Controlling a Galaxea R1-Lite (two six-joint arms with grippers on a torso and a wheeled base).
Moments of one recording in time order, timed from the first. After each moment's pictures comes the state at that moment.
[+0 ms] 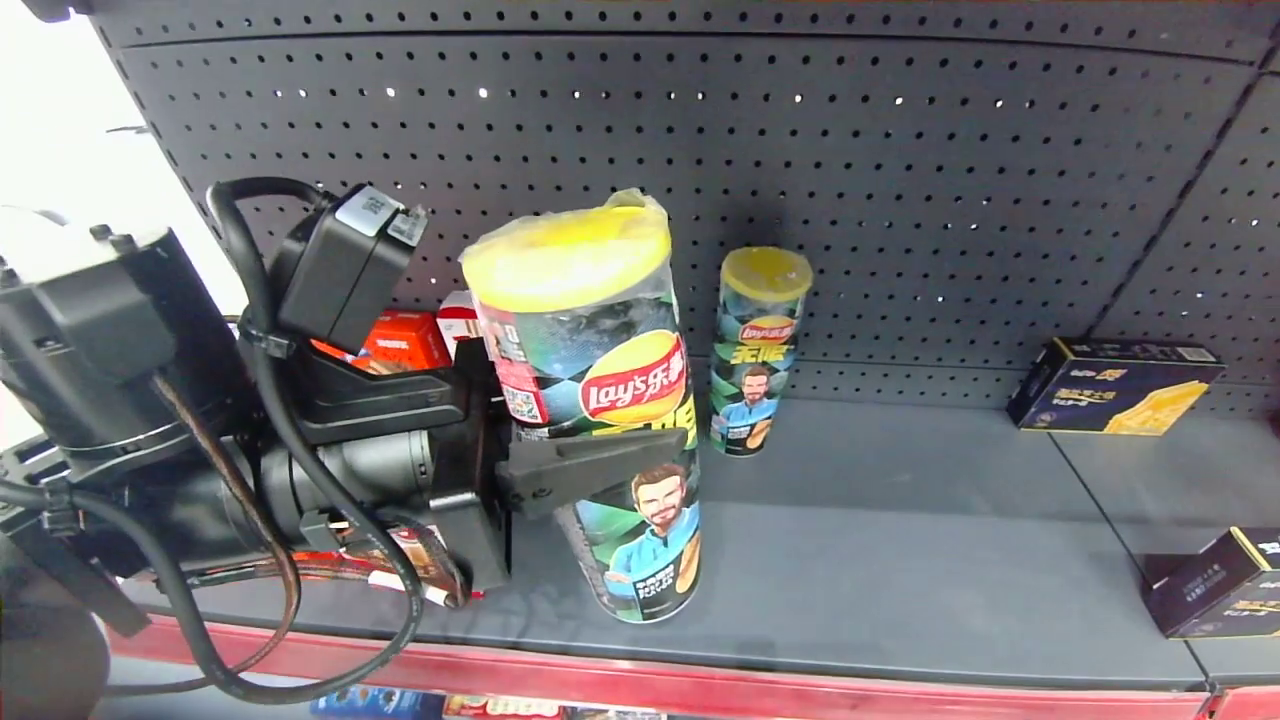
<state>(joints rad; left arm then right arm) -0.56 1.52 -0.71 -0.89 -0.76 -0.02 0.00 0.00 0.00 -0.01 -0.02 0.00</state>
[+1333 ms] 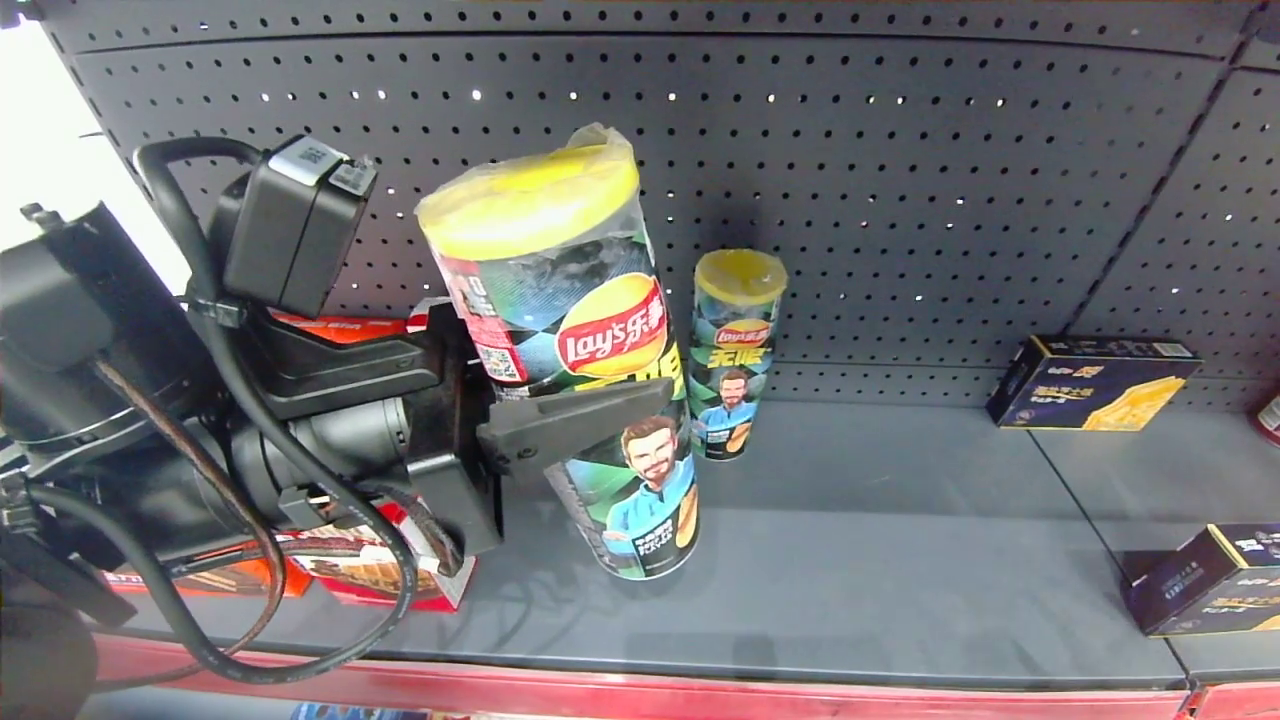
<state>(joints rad) -0.56 1.51 -0.71 -0.98 -0.72 -0.04 0.13 0.60 -0.45 -0.08 0.25 -0.06</state>
